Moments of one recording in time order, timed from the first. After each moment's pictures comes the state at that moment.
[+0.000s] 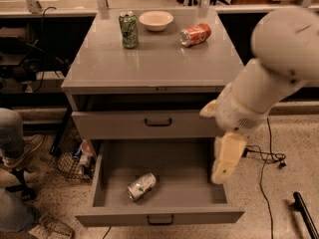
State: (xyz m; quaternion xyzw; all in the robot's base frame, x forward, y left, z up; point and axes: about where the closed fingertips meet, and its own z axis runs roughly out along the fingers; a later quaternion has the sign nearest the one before) arm 0.430 -0.124 0.832 -0.68 0.71 0.11 0.13
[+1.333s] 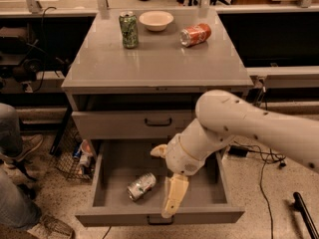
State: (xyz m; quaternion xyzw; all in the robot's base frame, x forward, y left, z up) arm 0.406 0.003 0.696 -0.71 0.63 0.26 0.17
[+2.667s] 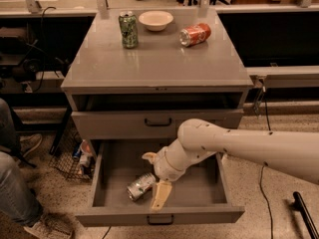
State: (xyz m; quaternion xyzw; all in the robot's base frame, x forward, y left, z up) arm 0.463 0.034 0.579 -0.72 0.62 0.23 0.22
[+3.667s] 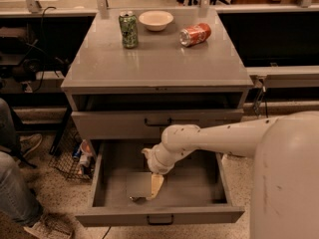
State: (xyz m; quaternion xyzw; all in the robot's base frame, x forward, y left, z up) arm 0.537 0.049 0.496 -0.73 0.63 0.15 0.21
